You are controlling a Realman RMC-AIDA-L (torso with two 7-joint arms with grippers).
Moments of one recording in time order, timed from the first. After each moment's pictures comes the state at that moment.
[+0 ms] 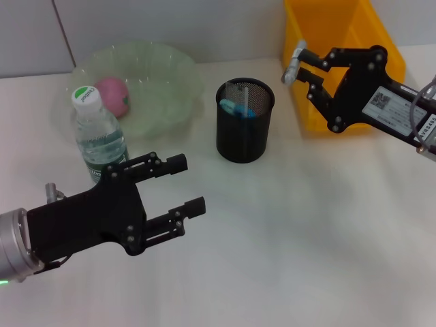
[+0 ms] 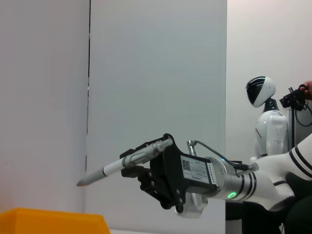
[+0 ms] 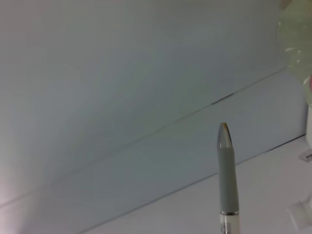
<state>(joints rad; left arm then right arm) -0.32 -2.06 1.30 0.64 1.27 1.62 -0.99 0.55 2.05 -0.53 -0.36 -1.61 -1.67 2.86</state>
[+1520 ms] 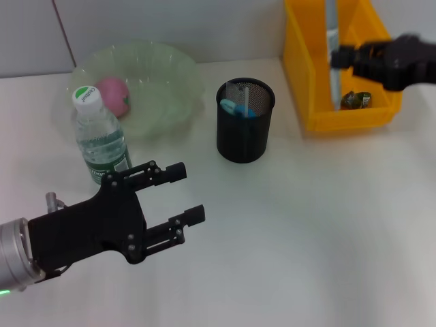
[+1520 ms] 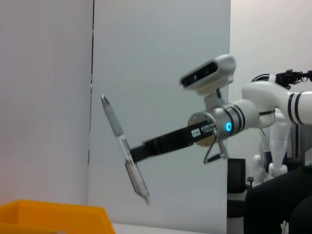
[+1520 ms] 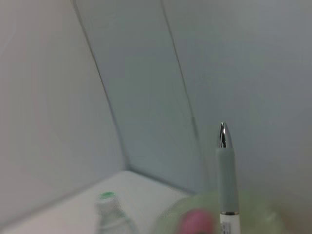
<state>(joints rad) -0.30 -2.07 1.31 0.63 1.27 1.61 -0.97 0.47 2.07 -0.64 -1.18 -1.88 -1.64 1.81</state>
